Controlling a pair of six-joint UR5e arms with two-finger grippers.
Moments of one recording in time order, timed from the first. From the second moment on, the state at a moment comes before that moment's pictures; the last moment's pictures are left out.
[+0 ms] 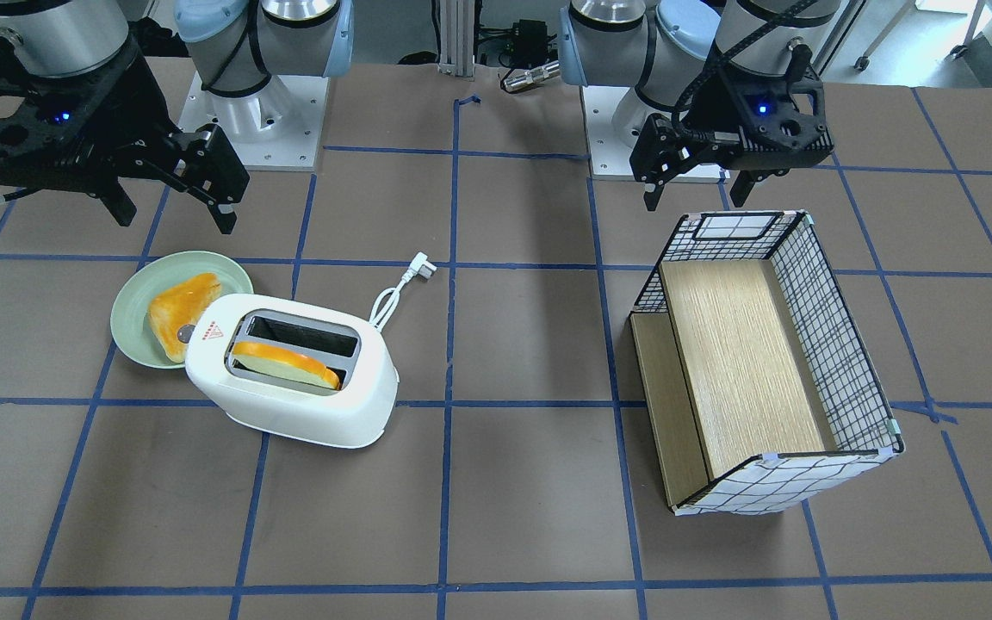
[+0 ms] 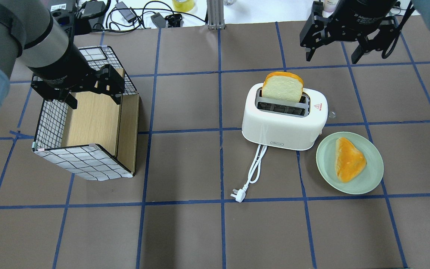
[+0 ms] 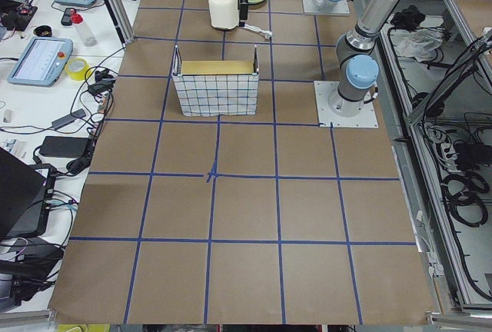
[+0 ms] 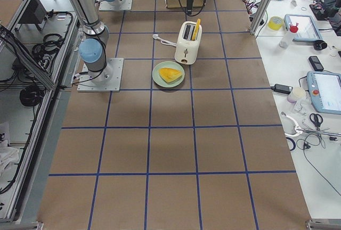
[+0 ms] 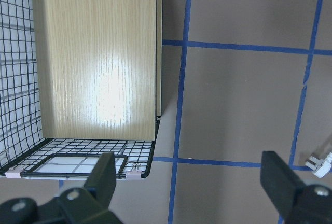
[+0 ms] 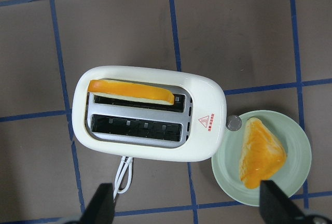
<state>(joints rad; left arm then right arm) -1.57 -1.47 -1.67 -1.51 1.59 -0.08 1.56 -1.54 1.45 -1.56 -1.54 0.10</state>
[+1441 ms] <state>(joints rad) -1.57 -1.47 -1.67 -1.51 1.59 -0.08 1.56 -1.54 1.46 -1.50 -1.54 0.10</state>
